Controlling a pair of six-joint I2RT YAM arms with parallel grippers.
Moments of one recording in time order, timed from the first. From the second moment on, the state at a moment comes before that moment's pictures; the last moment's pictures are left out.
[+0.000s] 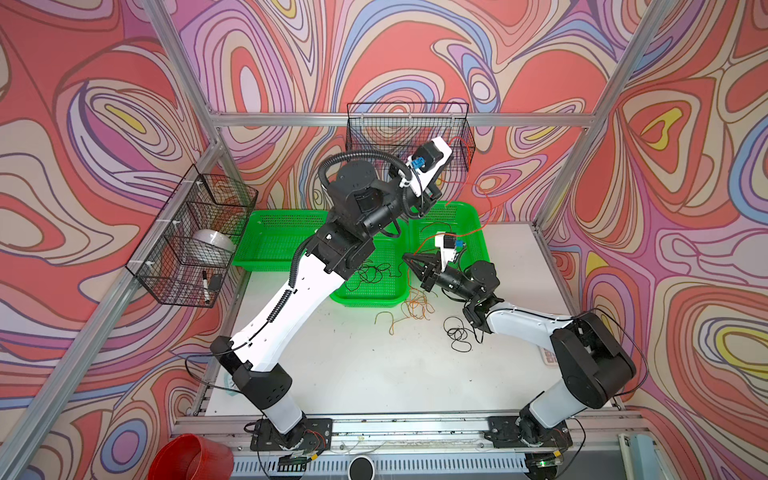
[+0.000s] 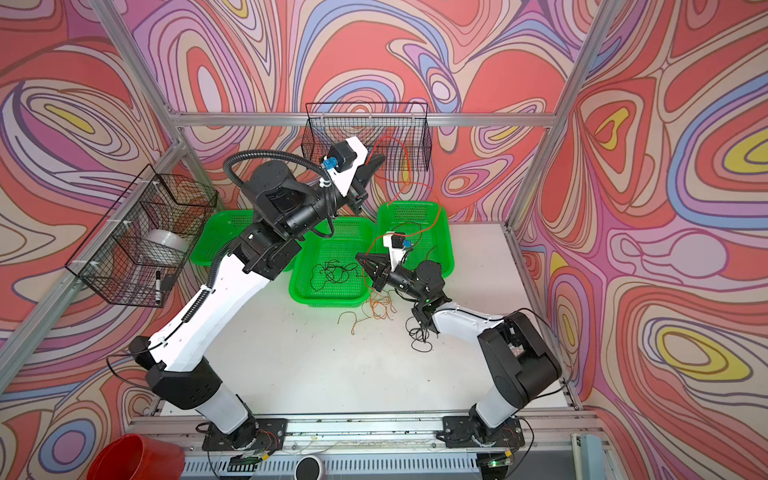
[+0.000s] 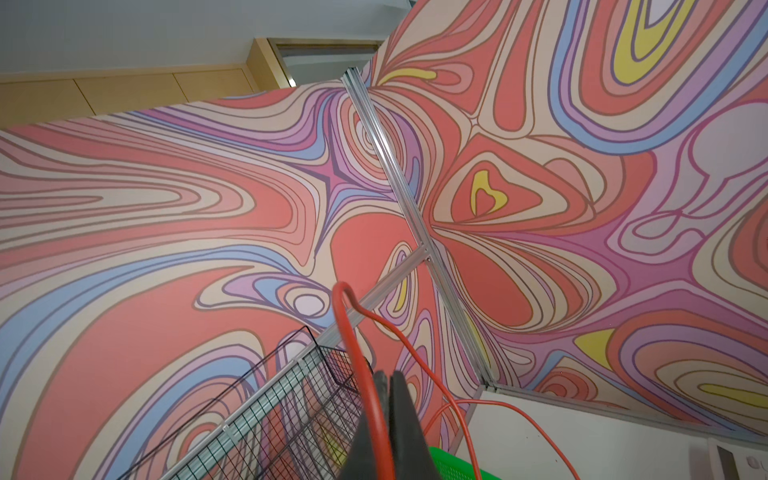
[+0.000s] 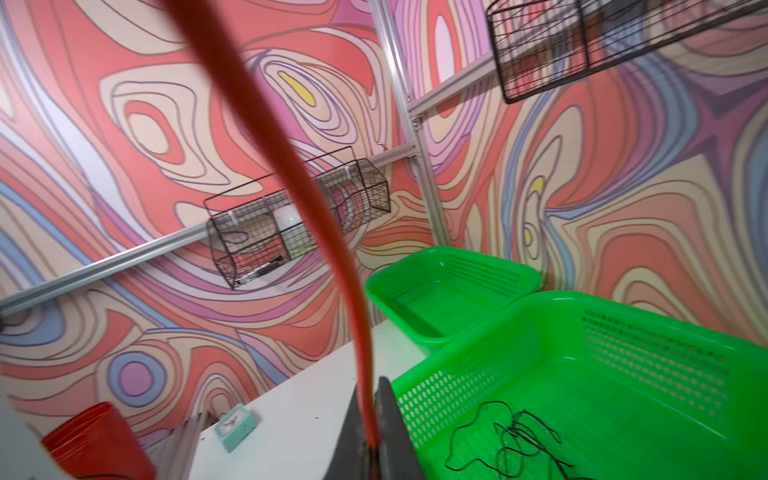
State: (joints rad) left arm -0.74 1.66 2.04 -0.11 0.19 0.40; right arm 0.52 1.61 0.85 1.05 -0.64 0.51
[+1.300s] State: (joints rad) left arm -0.67 2.27 1.95 0.39 -0.01 0.15; right arm 0.23 1.98 1.36 -0.02 -0.33 0.02
